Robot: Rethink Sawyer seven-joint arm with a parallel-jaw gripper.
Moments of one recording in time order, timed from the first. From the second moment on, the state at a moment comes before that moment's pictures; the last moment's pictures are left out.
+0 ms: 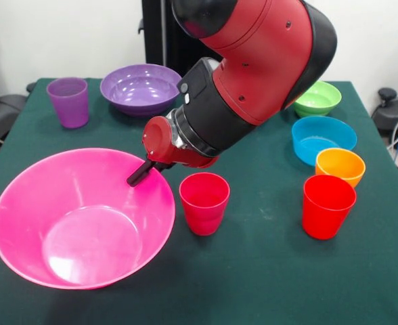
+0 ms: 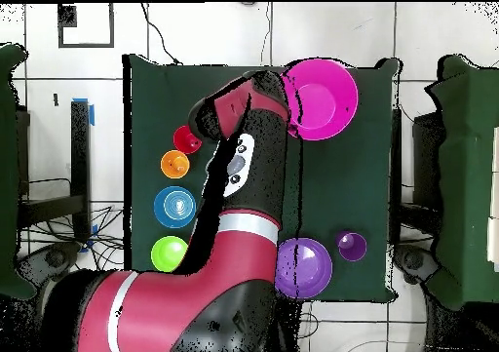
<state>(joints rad) 0.02 -0.23 -0.23 0.89 -0.60 1.00 1.56</state>
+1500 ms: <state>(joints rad) 0.02 -0.23 -0.23 0.88 -0.60 1.00 1.56</state>
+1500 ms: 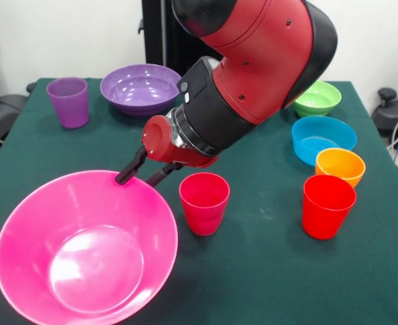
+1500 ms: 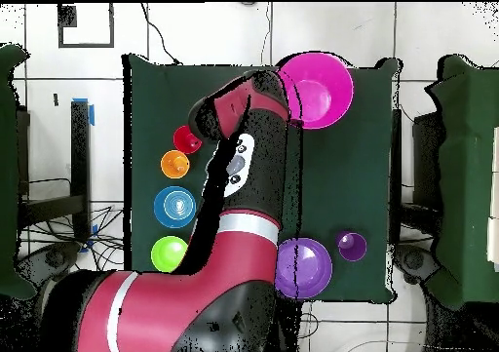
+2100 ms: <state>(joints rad) 0.02 -0.23 -0.23 0.88 -0.62 1.00 1.56</state>
